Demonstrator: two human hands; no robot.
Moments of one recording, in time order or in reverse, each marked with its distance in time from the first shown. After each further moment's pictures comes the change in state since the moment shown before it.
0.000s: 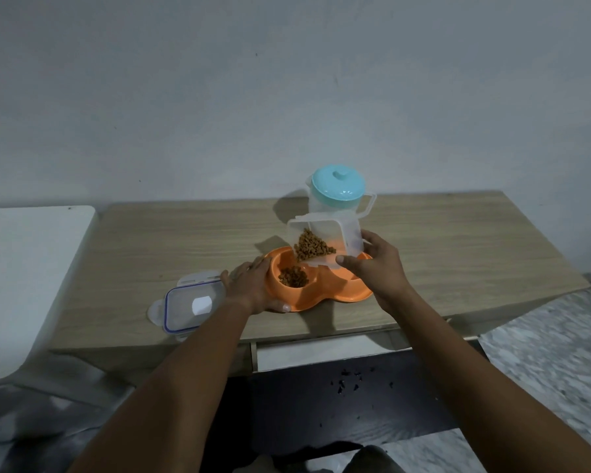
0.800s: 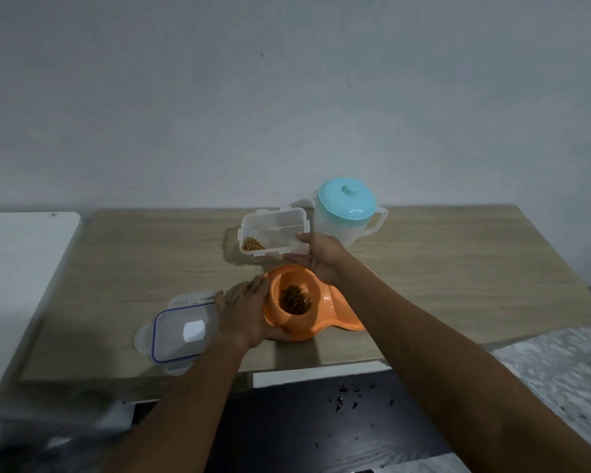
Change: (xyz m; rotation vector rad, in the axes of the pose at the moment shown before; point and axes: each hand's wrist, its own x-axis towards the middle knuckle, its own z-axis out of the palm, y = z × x) left_hand 0.011 -0.009 0.011 0.001 0.055 0.011; right_hand 0.099 -0.025 0.103 0.442 -0.198 0.548
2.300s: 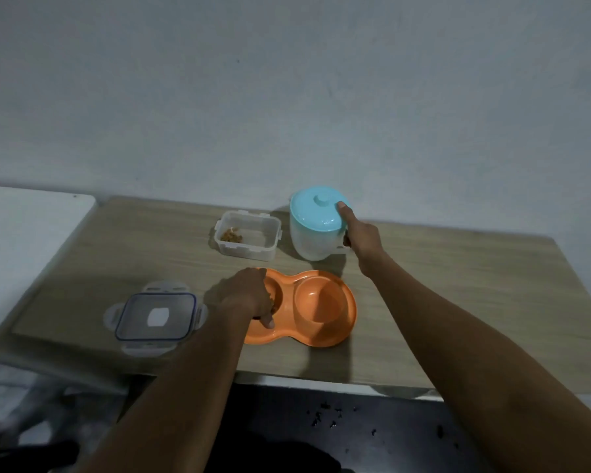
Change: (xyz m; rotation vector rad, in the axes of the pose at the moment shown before) left_hand 0.024 0.134 -0.040 0.031 -0.163 -0.503; right_hand 0.042 -0.084 -0.123 -0.442 0.111 -0.323
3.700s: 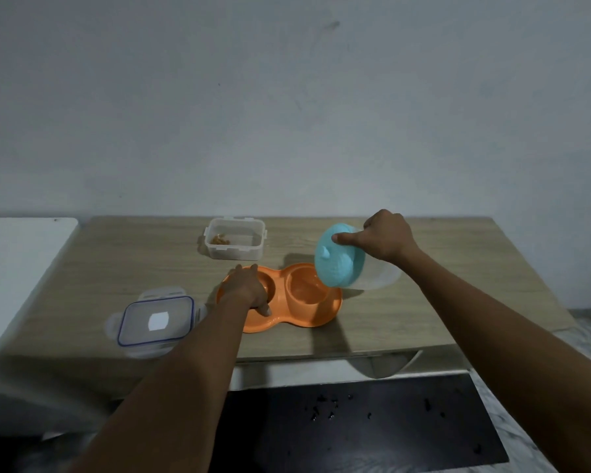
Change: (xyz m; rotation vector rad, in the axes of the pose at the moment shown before) left_hand 0.012 -0.012 0.021 0.034 0.022 0.098; right_hand -0.106 -0.036 -0.071 -0.913 0.127 -0.308
